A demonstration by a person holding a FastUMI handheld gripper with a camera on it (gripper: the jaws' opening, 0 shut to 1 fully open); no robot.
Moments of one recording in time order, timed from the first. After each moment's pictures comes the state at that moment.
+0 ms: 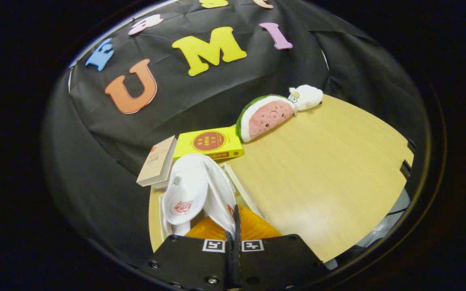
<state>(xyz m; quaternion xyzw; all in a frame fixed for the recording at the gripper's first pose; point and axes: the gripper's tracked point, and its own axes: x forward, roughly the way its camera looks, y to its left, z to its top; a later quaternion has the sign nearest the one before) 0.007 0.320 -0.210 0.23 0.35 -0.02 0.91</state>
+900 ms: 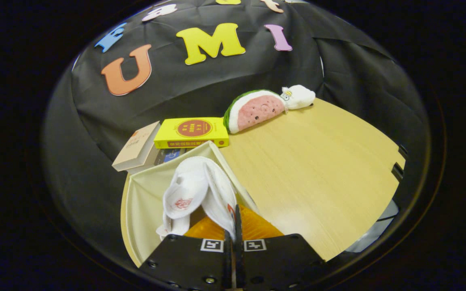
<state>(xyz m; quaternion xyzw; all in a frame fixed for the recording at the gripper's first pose) 0.006 0.327 -0.256 0.18 0.35 -0.05 0.92</state>
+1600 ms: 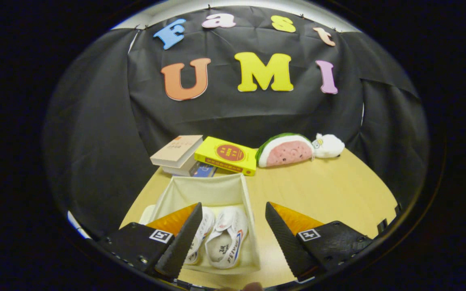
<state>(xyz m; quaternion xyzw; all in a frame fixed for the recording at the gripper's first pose) -0.024 0.292 -0.146 0.04 0.23 0.07 0.97</state>
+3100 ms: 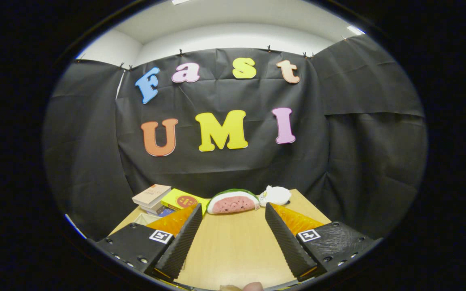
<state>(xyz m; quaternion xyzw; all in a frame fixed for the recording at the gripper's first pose) -0.079 0.044 -0.001 0.07 0.09 0.03 0.99</state>
